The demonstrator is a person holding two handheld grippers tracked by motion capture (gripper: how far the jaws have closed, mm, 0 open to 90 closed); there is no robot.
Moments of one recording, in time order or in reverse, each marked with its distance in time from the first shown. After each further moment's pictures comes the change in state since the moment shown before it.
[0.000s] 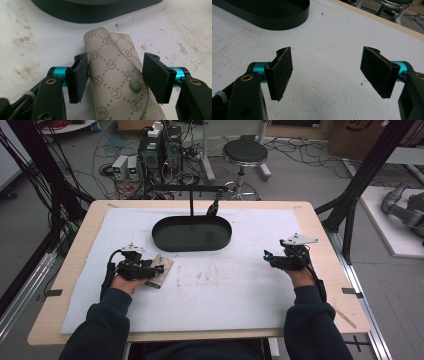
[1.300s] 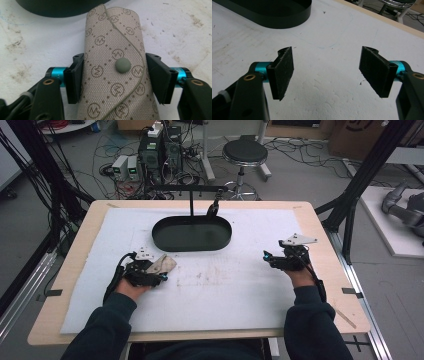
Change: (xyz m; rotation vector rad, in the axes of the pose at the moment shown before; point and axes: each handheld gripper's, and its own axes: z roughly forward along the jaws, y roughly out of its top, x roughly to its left) left arm -0.019 -0.007 0.008 0.075 0.078 0.225; right arm 0.001 0.000 0.001 0.008 0.011 -0.004
